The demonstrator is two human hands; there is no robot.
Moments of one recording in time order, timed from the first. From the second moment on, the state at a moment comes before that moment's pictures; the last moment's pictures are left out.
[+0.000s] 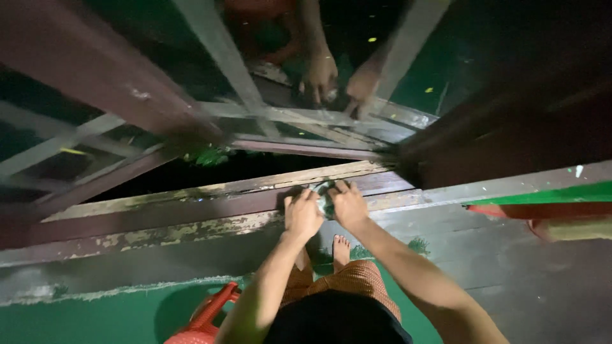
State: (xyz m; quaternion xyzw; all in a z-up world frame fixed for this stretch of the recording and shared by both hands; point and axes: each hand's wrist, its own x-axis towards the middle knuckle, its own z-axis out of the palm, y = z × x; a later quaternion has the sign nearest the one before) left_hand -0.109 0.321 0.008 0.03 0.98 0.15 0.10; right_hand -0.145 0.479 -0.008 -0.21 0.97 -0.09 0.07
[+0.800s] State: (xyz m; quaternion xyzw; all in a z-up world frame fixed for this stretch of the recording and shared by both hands) left_hand -0.123 0.418 -0.016 0.15 0.96 0.21 0.09; right_hand -0.155 0.573 0.007 -0.12 0.99 -0.08 0.08
